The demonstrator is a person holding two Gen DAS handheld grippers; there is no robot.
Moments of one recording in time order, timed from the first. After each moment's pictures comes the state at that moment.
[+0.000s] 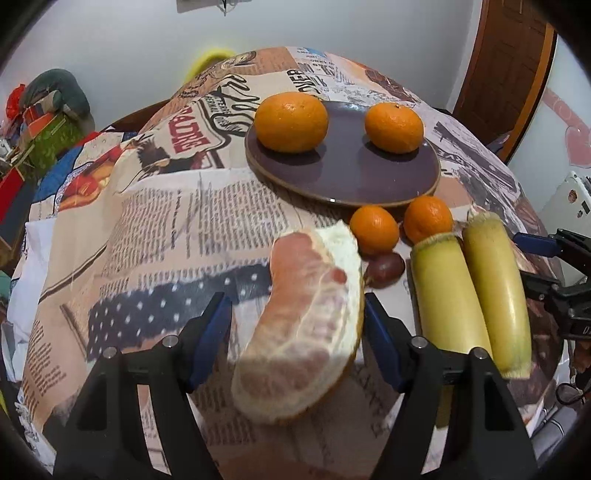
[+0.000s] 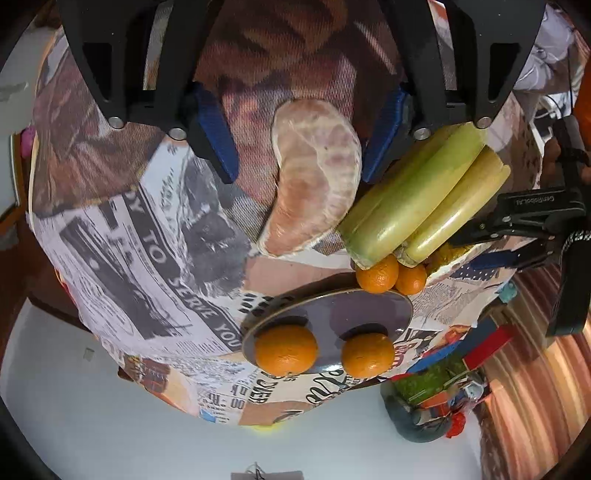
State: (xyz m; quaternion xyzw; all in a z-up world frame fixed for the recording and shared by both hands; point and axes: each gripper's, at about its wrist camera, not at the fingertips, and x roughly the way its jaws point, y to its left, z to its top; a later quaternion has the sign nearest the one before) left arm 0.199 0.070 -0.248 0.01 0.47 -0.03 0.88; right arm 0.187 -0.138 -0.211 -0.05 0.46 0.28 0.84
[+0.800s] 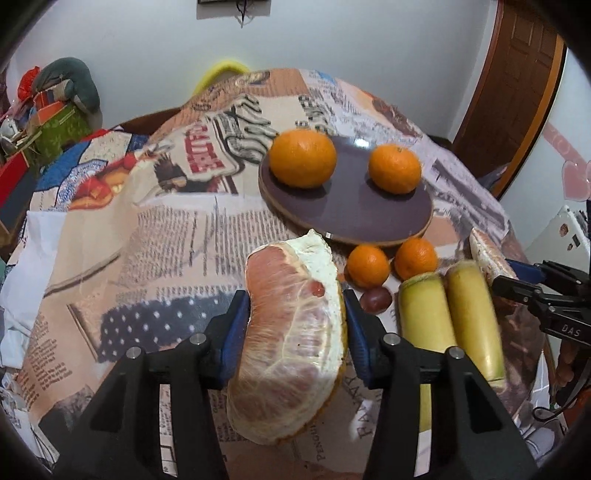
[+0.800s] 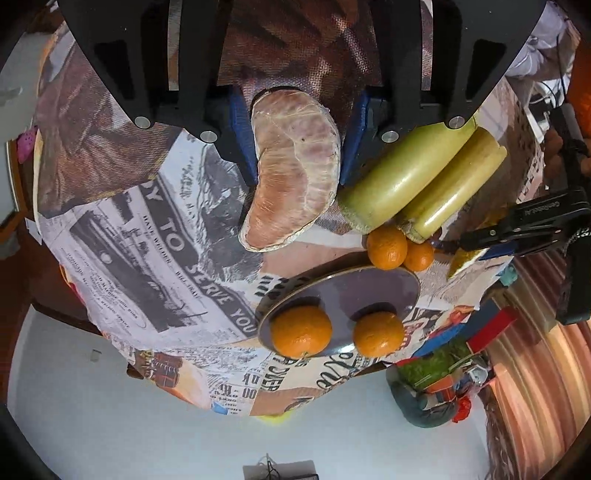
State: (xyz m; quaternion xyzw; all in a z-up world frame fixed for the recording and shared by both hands) left arm 0.192 0.083 -0.218 -0.04 0.44 -0.02 0.90; right arm 0.194 -0.152 -0.198 -0.03 0.45 0.27 0.85
